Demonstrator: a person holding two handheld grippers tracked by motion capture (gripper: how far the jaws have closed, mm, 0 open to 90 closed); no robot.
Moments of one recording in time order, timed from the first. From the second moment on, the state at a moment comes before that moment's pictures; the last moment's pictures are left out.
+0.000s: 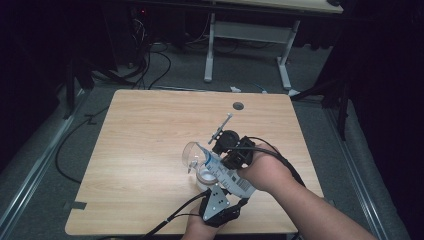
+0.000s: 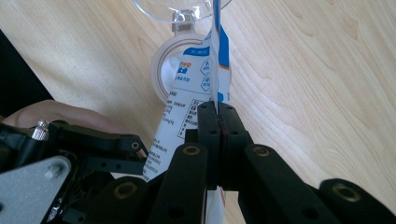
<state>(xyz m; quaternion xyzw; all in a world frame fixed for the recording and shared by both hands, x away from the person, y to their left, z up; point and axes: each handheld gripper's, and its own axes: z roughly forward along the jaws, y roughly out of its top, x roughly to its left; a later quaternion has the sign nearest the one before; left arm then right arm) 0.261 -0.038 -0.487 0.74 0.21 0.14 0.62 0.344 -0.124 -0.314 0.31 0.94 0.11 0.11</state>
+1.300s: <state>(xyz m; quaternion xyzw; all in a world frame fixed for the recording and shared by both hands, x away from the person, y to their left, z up) 0.267 -0.028 -0.512 0.76 0.22 0.14 0.59 0.341 -0.133 -0.323 0.33 0.93 0.12 0.09</state>
